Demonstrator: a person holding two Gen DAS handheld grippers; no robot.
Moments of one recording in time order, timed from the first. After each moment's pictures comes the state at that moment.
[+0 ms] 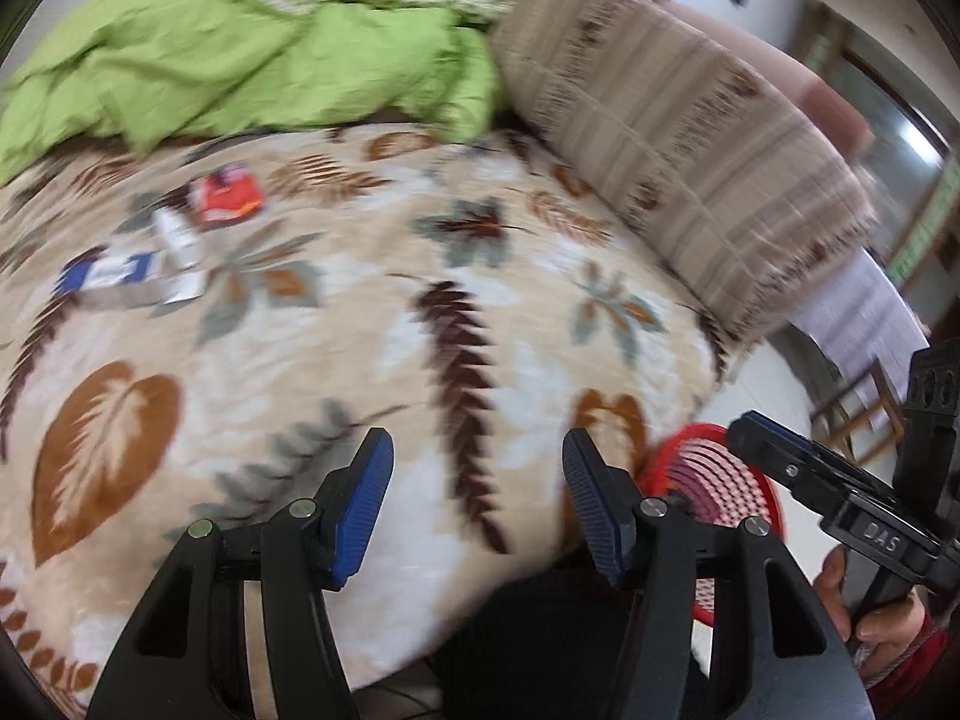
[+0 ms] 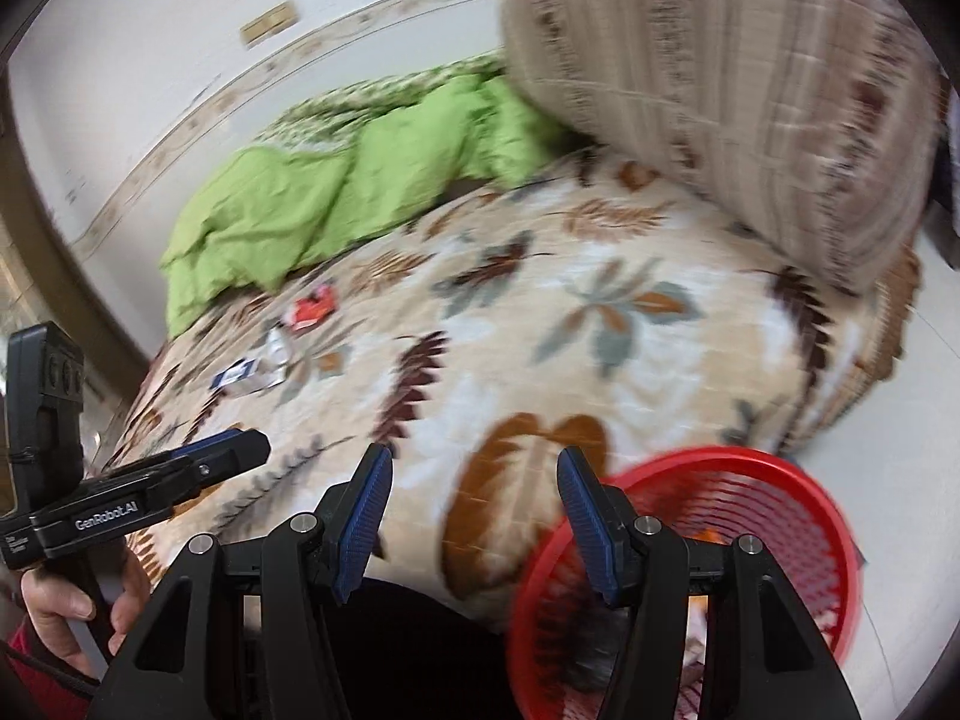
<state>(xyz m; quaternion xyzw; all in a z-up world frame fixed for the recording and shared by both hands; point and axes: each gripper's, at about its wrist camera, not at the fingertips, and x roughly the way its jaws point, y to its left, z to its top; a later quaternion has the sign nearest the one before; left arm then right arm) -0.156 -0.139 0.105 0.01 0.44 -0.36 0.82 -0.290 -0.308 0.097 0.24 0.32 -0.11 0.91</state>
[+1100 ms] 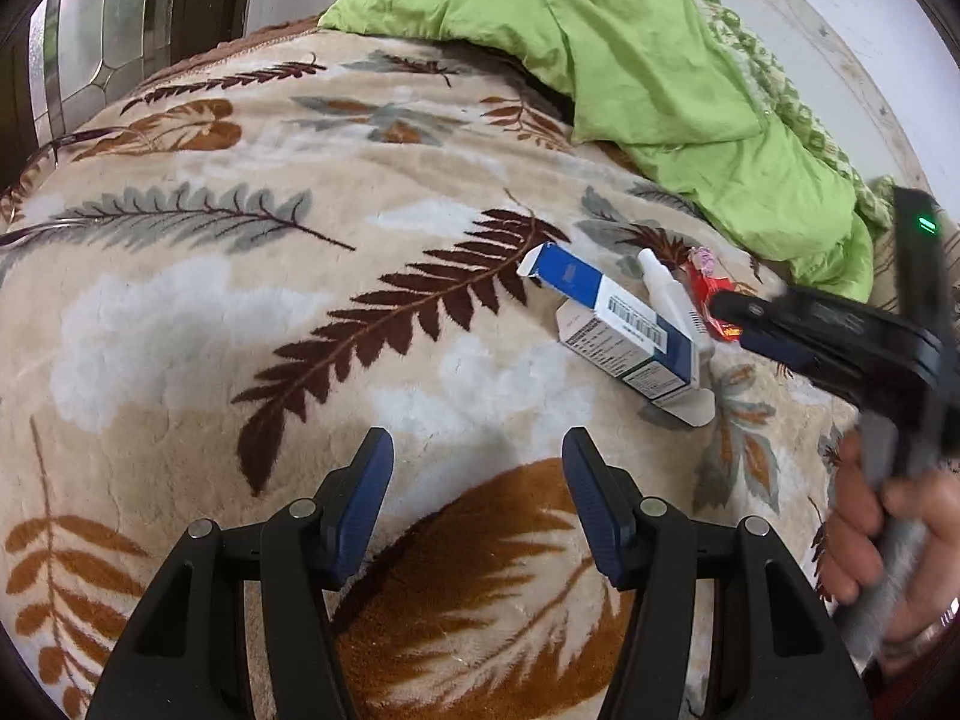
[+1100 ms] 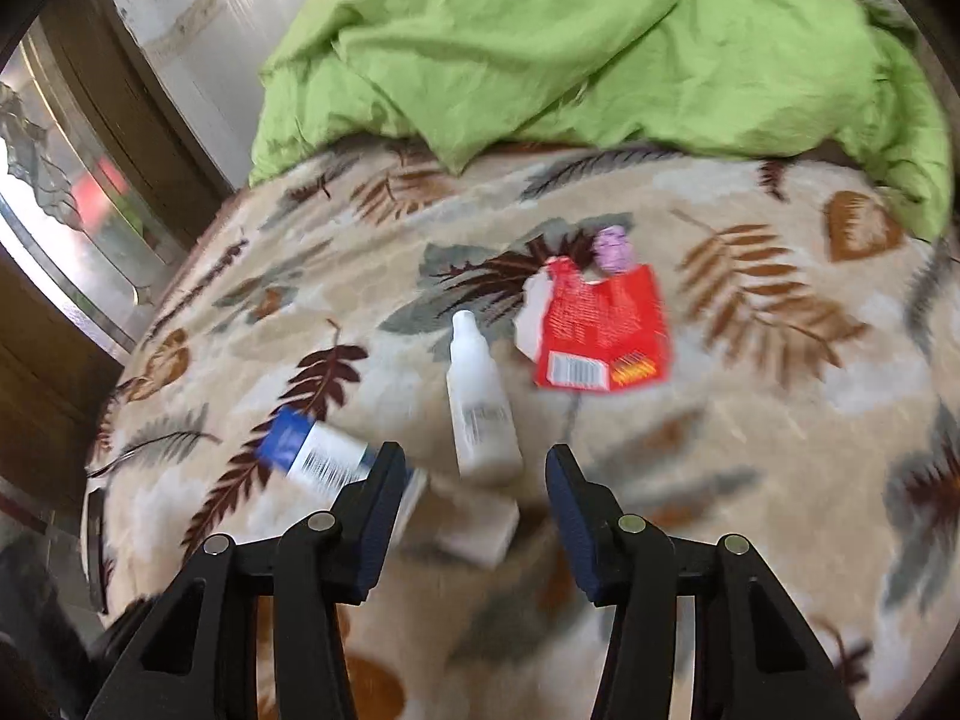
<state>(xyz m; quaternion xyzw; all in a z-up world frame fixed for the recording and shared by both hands) -0.006 0.043 0.031 -0.16 0.45 -0.03 0.88 0.131 -0.168 0.044 0.11 0.47 0.09 0.87</state>
